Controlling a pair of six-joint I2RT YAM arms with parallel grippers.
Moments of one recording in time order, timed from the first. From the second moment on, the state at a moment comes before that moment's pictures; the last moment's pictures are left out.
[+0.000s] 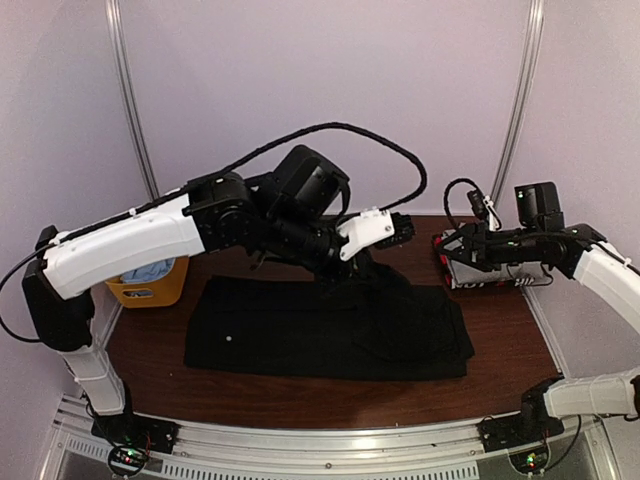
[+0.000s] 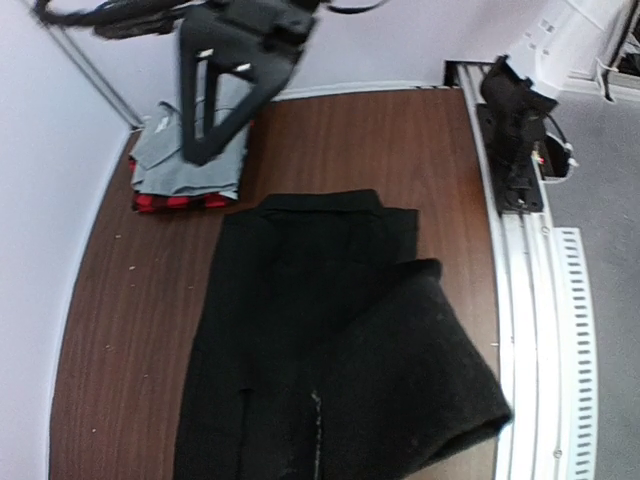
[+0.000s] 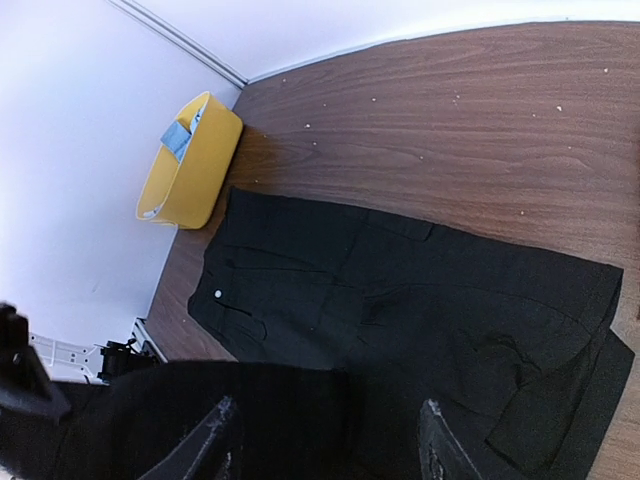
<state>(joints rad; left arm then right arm) -1.16 1.77 1.85 -0.74 0.11 0.34 0.28 1.06 0.98 -0.53 -0.59 0.43</state>
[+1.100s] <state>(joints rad) -1.48 1.86 2.11 -1.06 0.14 0.35 0.21 1.15 0.92 -0.54 -0.58 0.36</state>
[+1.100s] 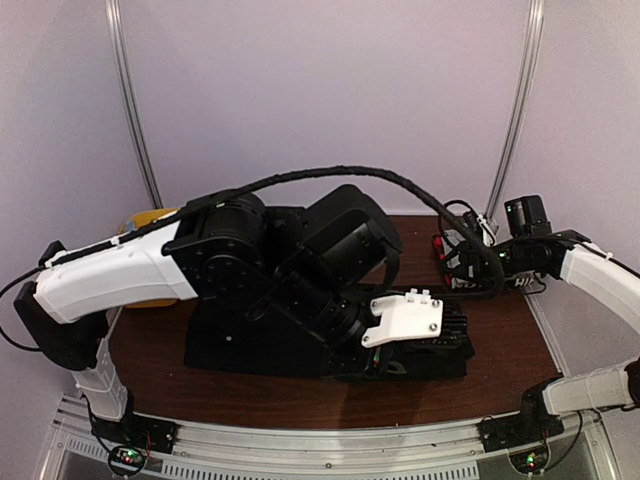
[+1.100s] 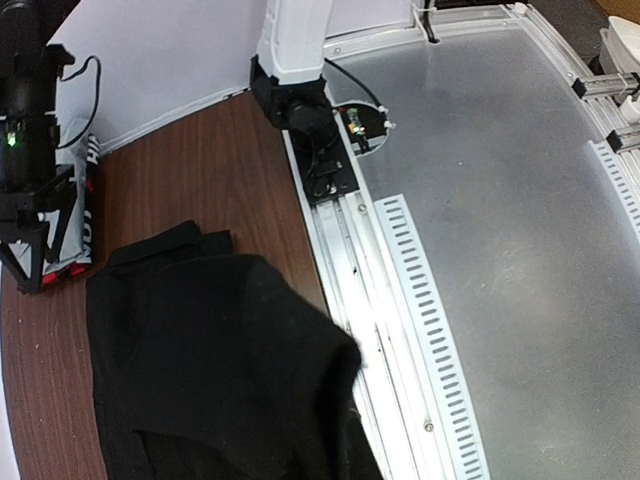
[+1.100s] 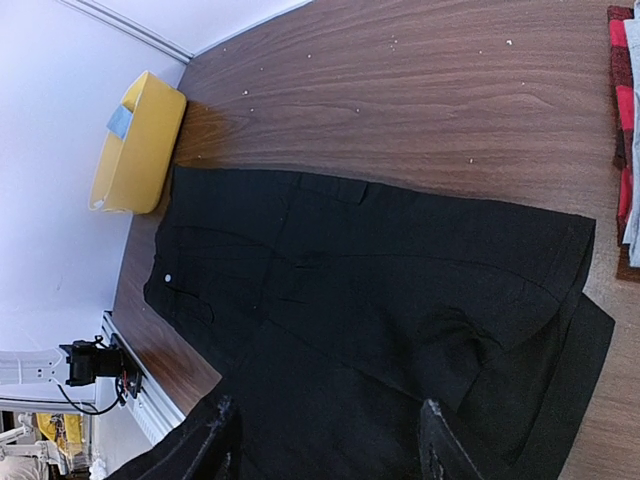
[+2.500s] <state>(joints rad) -0.71 1.81 1.66 -0.63 0.56 0.18 0.21 1.19 0.84 -0.45 -0.59 0.36</state>
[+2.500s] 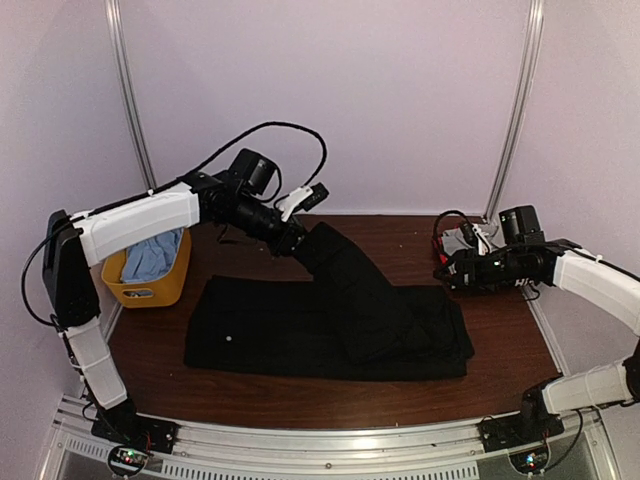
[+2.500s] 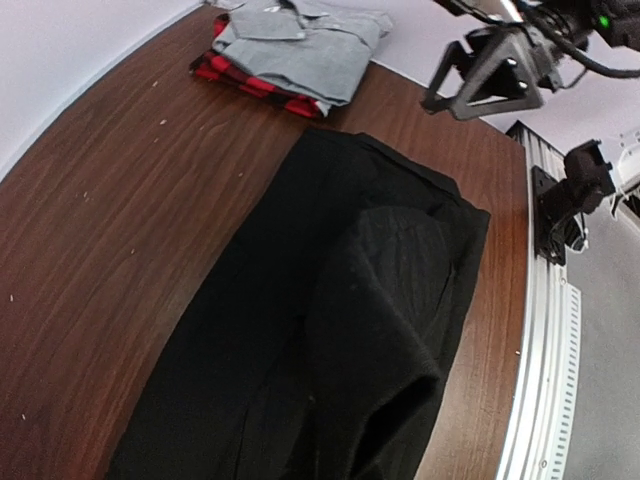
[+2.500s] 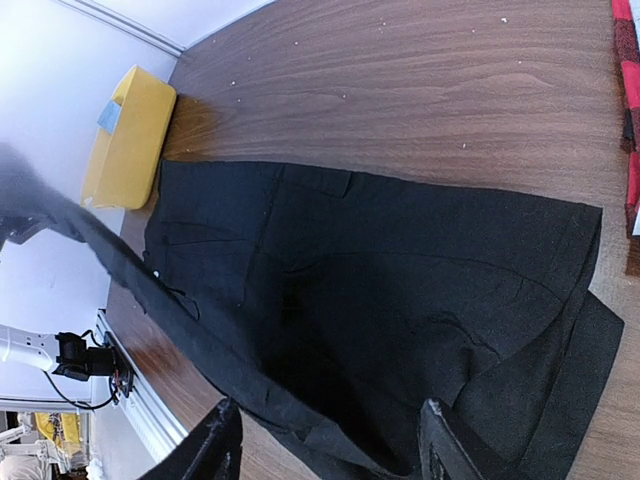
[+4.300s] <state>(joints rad) -0.40 1.73 1.12 -0.43 0.37 -0.16 0.25 1.61 0.79 -0.17 -0.37 0.34</state>
